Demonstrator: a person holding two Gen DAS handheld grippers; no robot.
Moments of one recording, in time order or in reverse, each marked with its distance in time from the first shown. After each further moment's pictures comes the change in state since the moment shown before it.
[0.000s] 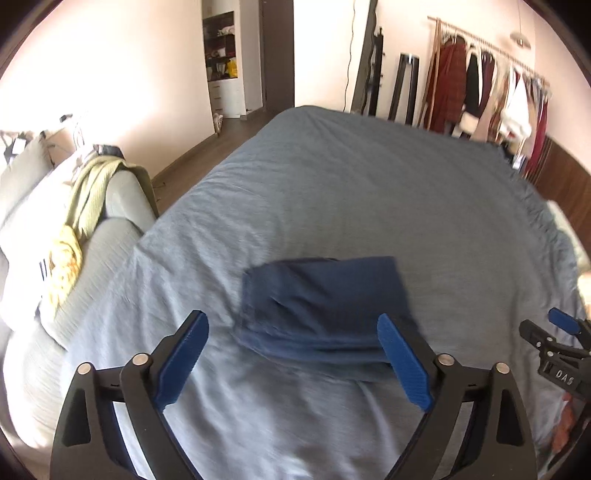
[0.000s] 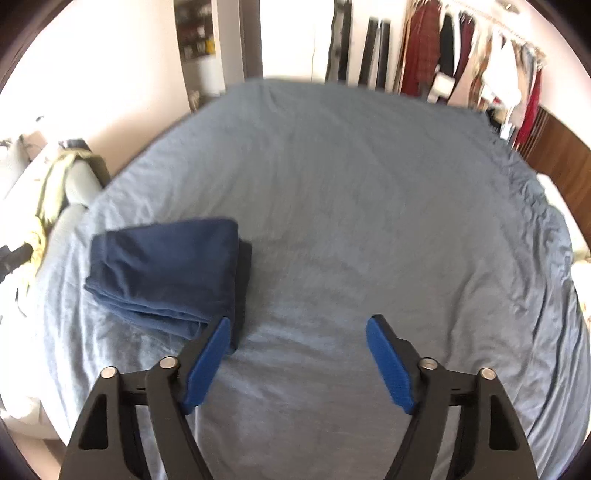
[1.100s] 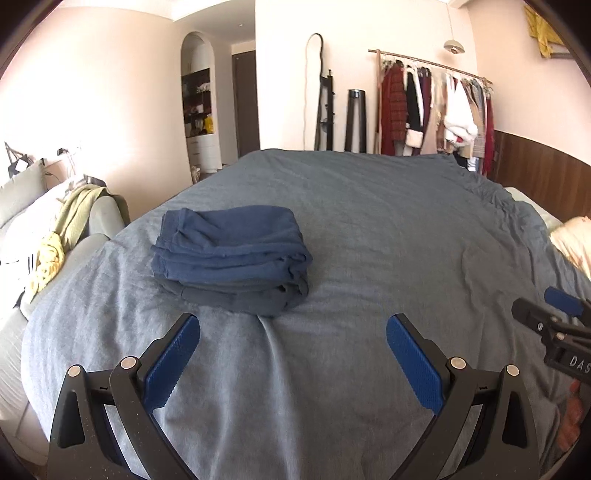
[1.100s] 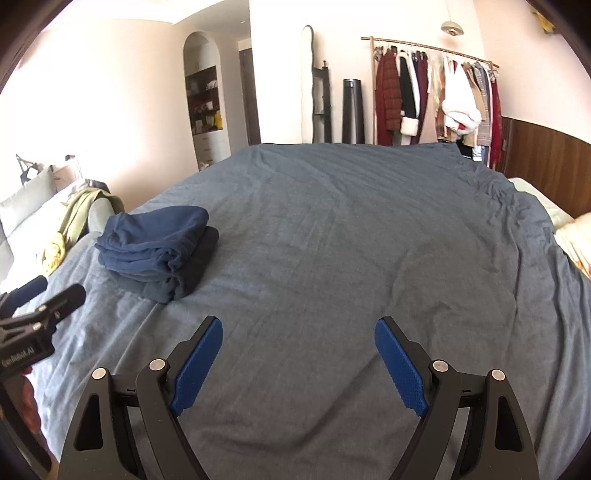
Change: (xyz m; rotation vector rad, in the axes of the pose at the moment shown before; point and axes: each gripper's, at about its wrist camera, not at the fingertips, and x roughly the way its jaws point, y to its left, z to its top) left arm -0.037 -0.131 -0.209 0.099 -0.253 -0.049; right arm -0.046 -0.108 -0.188 0.047 -0.306 0.051
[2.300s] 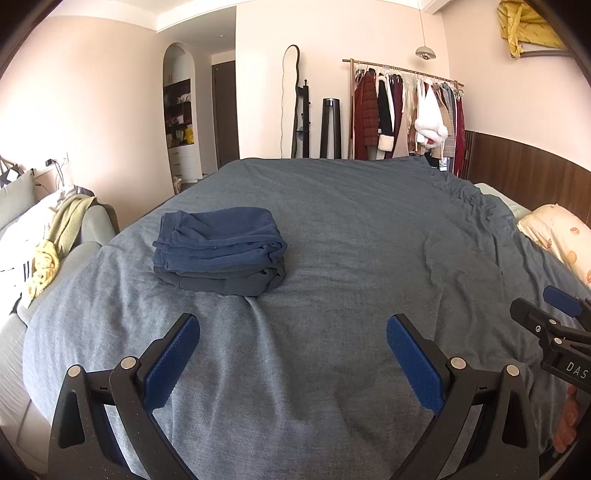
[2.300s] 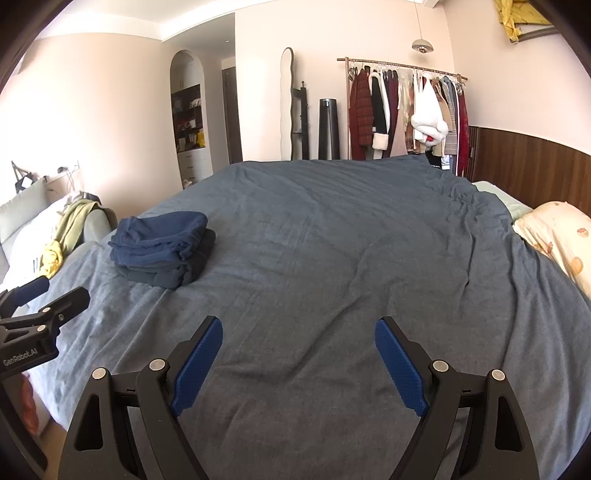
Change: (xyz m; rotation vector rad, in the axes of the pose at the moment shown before) left arm -0.079 -0.009 -0.033 0.034 -0.035 -0.067; right arm -0.098 0.002 -0.052 0.025 -0.073 -0.076
